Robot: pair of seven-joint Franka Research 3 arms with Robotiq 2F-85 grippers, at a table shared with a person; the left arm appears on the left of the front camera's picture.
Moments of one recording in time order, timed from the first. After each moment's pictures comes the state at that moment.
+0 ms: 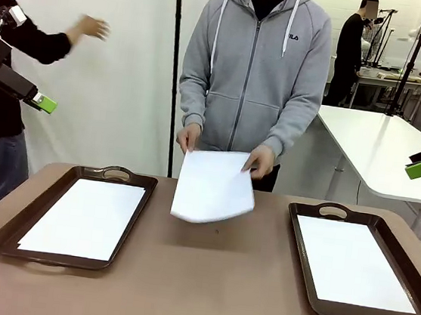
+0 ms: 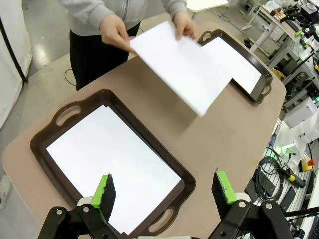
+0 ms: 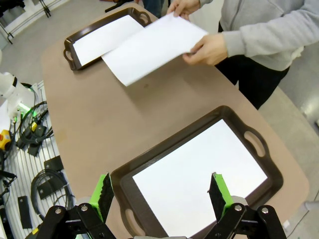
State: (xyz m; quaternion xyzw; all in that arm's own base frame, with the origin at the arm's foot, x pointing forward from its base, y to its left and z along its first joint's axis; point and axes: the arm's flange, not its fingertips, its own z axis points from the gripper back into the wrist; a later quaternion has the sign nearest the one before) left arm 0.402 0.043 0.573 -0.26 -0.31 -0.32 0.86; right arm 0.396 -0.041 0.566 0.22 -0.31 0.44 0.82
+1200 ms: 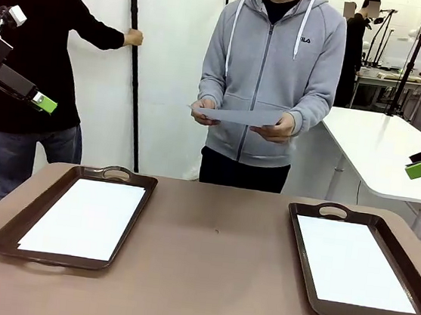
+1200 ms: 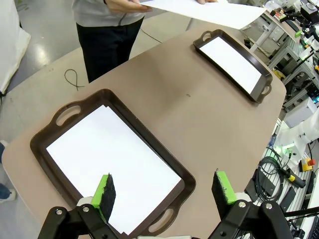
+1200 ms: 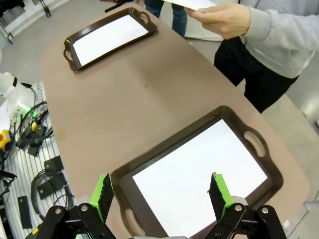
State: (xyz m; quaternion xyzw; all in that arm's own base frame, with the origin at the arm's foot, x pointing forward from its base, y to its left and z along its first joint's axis) left arm 0.402 0.043 0.573 -0.26 -0.31 -0.32 0.86; right arm 0.396 -0.041 0.566 0.22 -0.31 0.44 0.82
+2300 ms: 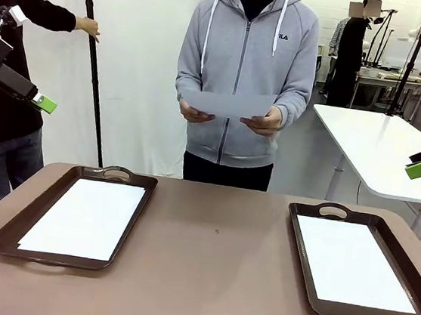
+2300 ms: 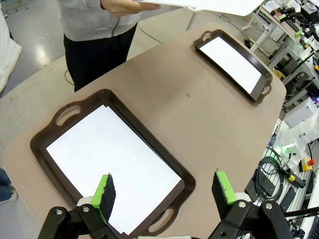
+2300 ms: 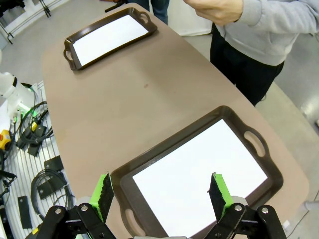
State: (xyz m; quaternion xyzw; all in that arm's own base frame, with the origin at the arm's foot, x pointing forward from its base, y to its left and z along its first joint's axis) left arm 0.402 0.043 0.573 -0.26 -0.31 -0.32 0.86; right arm 0.396 -0.041 0.566 0.22 -0.31 0.44 0.82
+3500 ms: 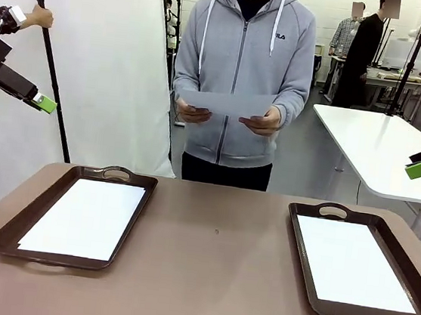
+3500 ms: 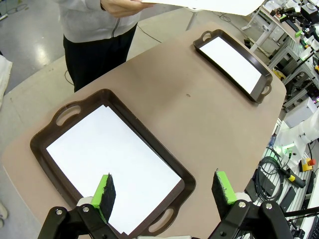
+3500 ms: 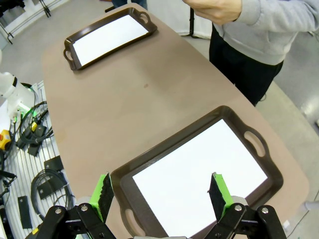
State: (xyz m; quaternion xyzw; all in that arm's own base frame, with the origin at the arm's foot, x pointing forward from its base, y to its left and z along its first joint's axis) left arm 0.402 0.043 0.573 -0.26 -0.31 -0.32 0.86; right arm 0.396 -0.041 0.566 0.22 -0.31 0.44 0.82
